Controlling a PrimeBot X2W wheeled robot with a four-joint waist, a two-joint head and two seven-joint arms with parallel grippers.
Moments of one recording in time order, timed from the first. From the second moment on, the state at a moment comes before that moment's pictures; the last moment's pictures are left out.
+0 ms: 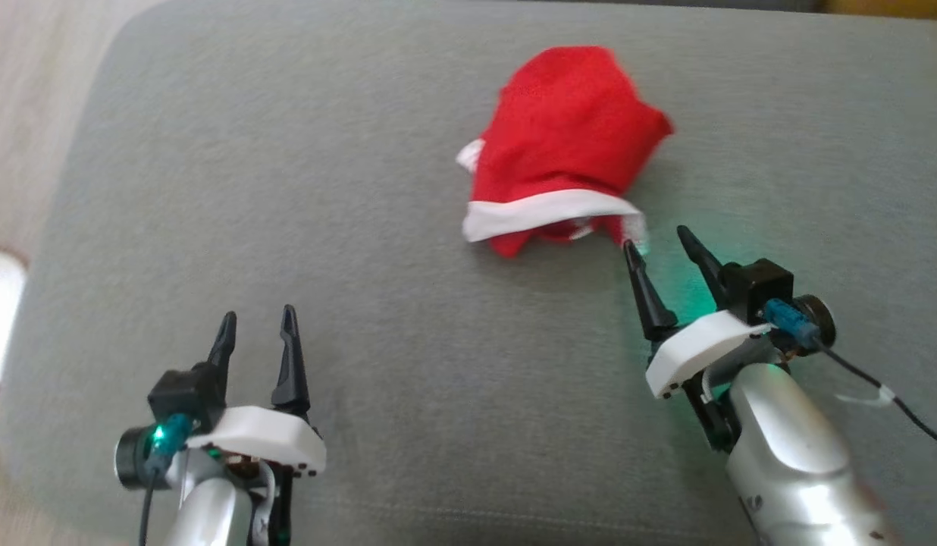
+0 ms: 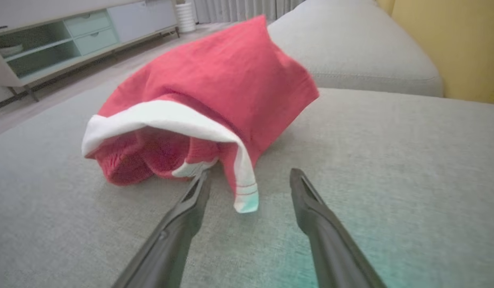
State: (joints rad) left arm -0.10 0.04 -0.17 0.31 -0.22 0.09 -0.26; right arm -0.45 -0.06 0.24 0.74 0.13 0.12 -0.25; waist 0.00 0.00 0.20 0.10
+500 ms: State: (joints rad) left arm -0.10 0.04 -0.19 0.30 -0.25 0.10 -0.26; right arm -0.52 -0.06 0.07 0.77 -0.02 0.12 -0.25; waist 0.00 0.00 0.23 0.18
